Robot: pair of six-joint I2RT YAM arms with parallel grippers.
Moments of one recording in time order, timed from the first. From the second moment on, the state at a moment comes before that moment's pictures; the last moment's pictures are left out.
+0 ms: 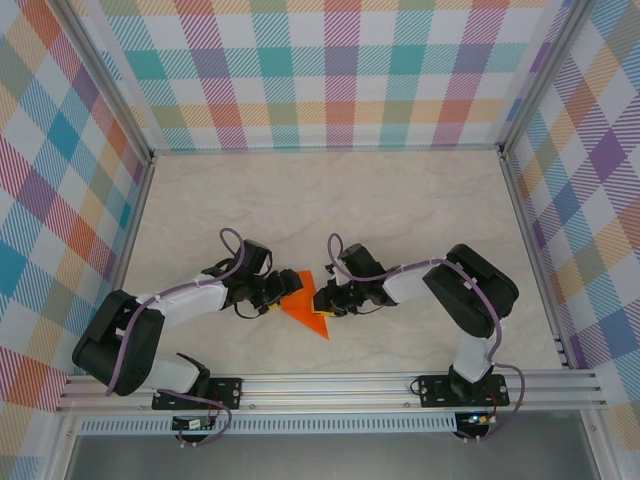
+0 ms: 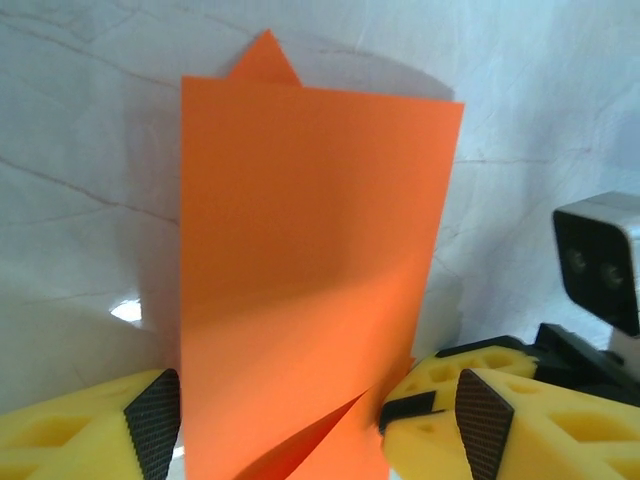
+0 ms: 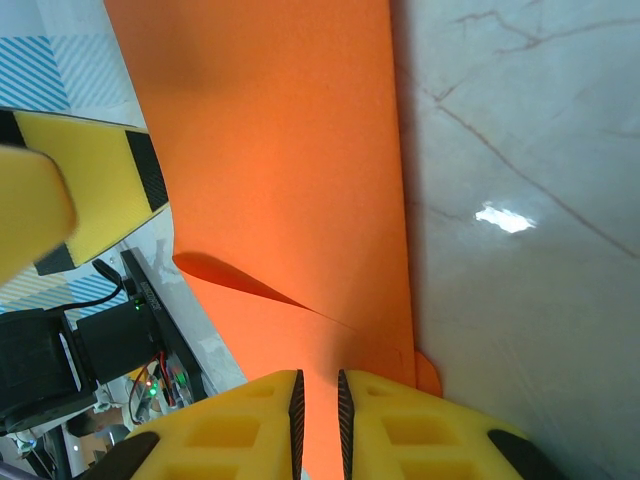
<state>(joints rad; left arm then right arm) -0.50 1.39 0.59 -0.20 0.37 -0.98 0.77 1.82 0.73 0.19 -0.71 0.92</state>
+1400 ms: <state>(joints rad) -0.42 1.44 0.50 0.00 0.54 -1.03 0.73 1.85 0.79 0.07 -0.80 0.78</state>
